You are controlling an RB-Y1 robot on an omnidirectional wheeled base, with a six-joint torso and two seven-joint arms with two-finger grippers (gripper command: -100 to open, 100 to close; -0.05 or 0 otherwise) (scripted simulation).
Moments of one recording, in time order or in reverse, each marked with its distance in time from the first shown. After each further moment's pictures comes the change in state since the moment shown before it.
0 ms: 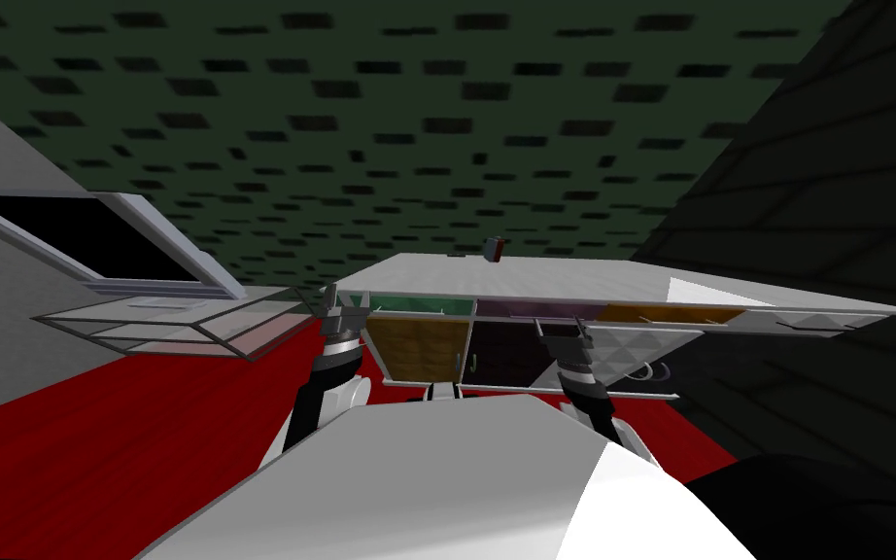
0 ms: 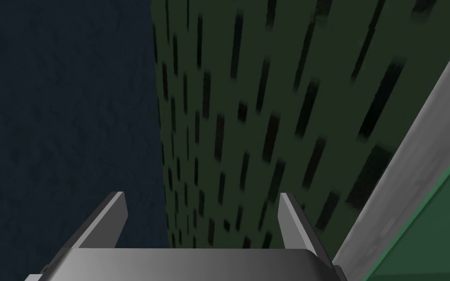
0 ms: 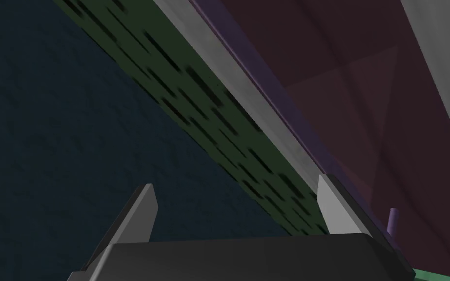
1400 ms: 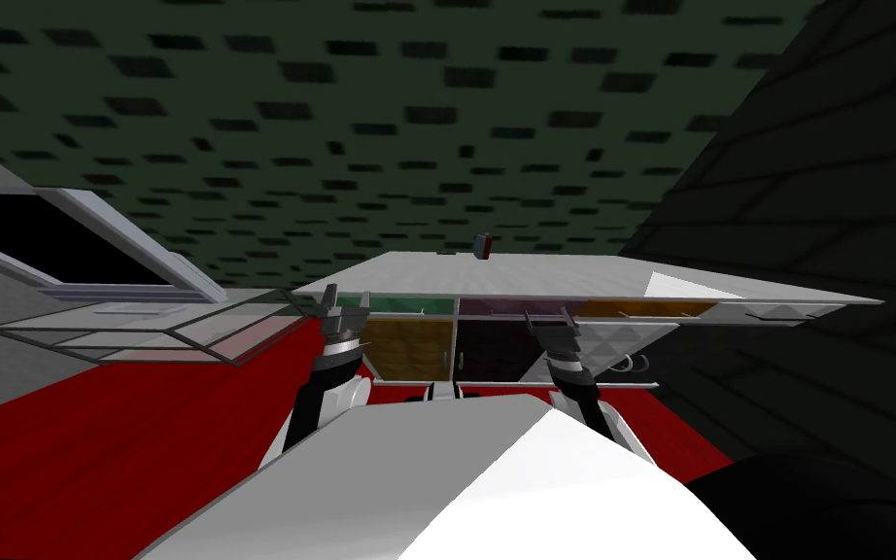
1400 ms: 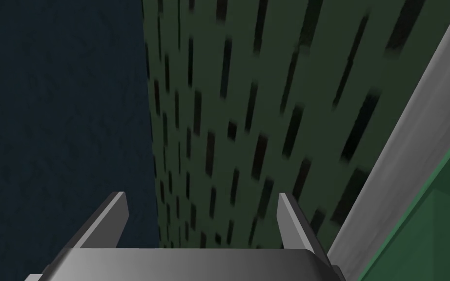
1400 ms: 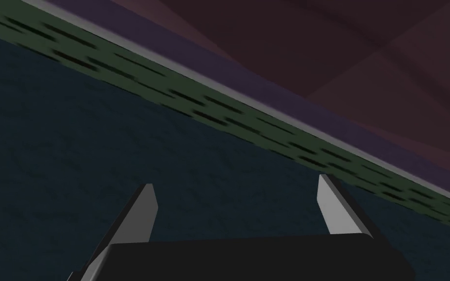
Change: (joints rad) left arm 0.000 0.000 0.000 0.000 0.000 0.000 0.000; right arm 0.002 -0.021 0.097 -0.135 -0.013 0.076 -0.356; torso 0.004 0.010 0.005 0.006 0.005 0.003
